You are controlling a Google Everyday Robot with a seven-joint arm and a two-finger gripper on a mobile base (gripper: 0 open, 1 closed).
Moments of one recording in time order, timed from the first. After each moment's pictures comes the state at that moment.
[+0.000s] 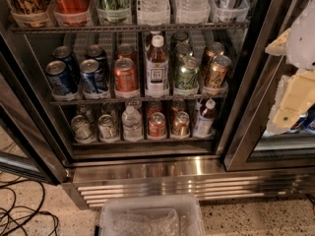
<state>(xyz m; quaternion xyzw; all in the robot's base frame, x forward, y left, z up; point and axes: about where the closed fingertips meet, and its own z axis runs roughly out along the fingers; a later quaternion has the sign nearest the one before) 0.438 -0.217 0.976 -0.60 0.78 -0.03 0.16</state>
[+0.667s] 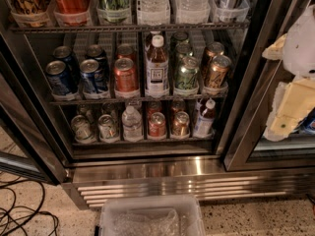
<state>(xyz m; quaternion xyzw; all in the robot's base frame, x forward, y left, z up) 0.430 -0.208 0.972 -0.61 0.77 -0.04 0.16</state>
